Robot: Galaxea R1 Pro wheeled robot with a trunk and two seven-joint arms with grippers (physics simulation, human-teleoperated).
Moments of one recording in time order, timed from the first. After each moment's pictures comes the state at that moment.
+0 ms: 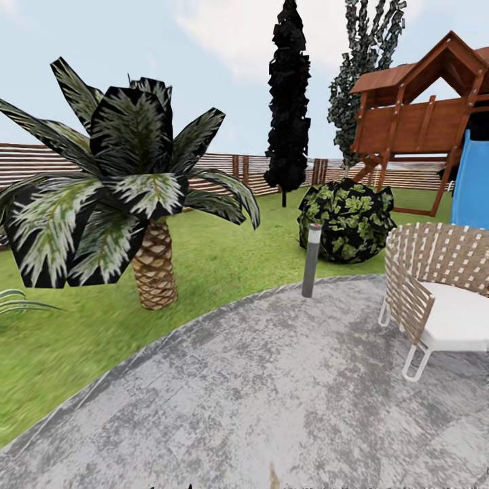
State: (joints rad) left arm -0.15 -0.08 0.00 -0.39 0.04 -0.51 0.00; right arm -0.01 0.00 -0.03 -0.55 -0.01 -0.23 0.00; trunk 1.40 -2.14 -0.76
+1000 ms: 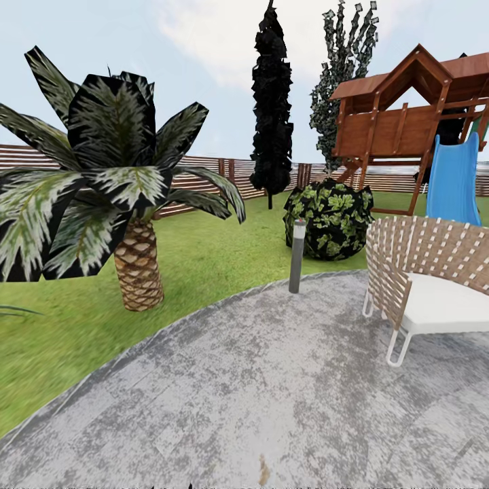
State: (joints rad) left arm -0.15 -0.08 0.00 -0.39 0.03 -0.51 0.00; right arm -0.01 0.00 -0.03 -0.55 -0.01 -0.23 0.00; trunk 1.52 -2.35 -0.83
